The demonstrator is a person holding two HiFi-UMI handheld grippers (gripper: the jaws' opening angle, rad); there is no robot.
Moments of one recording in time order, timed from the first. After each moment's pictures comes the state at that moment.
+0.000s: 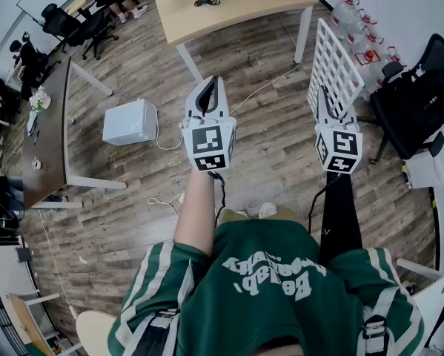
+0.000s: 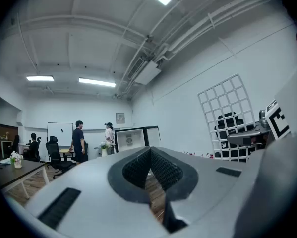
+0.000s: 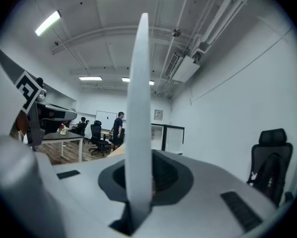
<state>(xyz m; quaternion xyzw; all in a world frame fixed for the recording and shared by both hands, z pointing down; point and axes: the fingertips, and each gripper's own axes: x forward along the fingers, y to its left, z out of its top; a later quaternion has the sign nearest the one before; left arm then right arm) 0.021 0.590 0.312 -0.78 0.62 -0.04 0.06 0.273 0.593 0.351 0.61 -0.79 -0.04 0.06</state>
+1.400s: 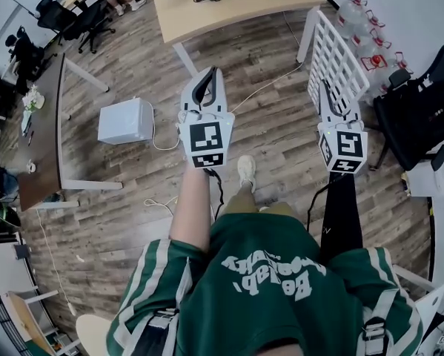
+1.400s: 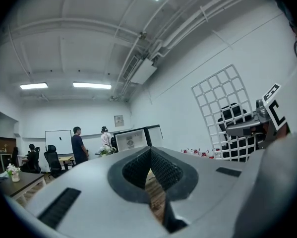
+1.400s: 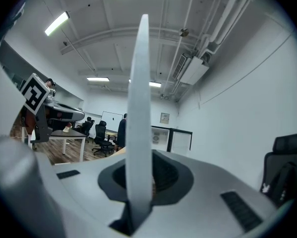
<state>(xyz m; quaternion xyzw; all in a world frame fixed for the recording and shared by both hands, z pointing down) 0.011 0.505 0.313 -0.78 0.61 -0.06 0.10 0.252 0.512 0.347 0.58 -0.81 -0.07 0.06</state>
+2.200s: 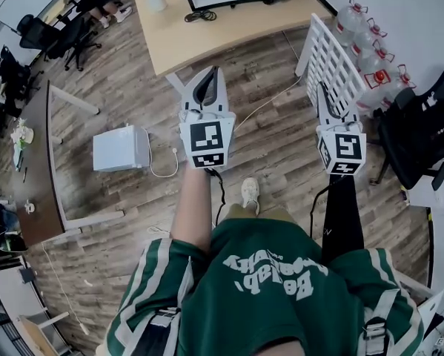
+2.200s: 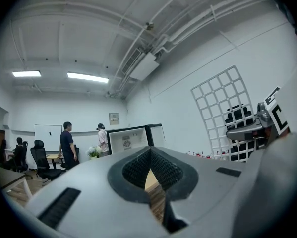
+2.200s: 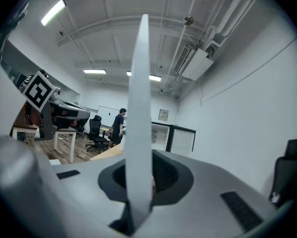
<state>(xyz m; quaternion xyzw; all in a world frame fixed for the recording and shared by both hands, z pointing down) -0.014 0.286 0.317 -0.81 0.58 -0.05 0.08 0.217 0.313 0.351 0.59 -0.80 -0.07 0.09</state>
